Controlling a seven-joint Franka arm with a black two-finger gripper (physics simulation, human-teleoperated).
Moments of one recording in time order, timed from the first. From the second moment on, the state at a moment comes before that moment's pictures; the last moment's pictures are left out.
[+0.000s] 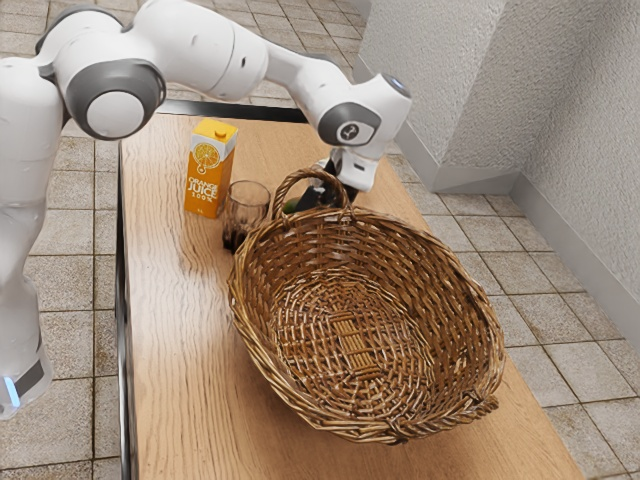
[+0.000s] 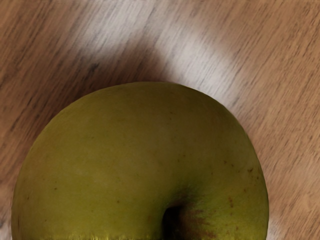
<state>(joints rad) -0.24 0.24 0.43 -1.76 0.01 1.77 1.24</state>
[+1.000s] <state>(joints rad) -0.24 0.28 0.39 -1.72 0.00 1.78 1.25</state>
